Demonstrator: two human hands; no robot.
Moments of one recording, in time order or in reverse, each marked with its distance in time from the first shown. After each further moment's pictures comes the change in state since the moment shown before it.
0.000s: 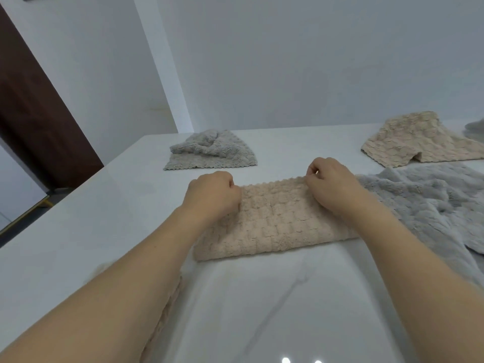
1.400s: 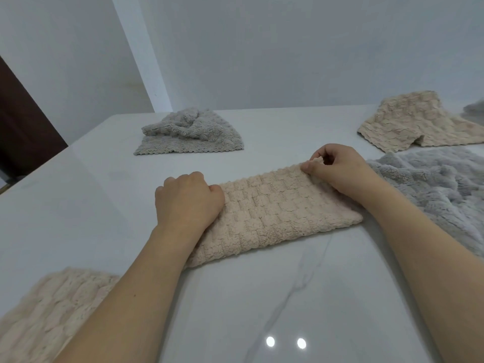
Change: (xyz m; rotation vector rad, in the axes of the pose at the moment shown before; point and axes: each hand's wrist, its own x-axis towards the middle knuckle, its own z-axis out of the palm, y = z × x) left_hand 0.001 -0.015 0.044 0.154 0.150 -0.159; right_hand 0.019 0.041 0.008 0.441 -0.027 0.156
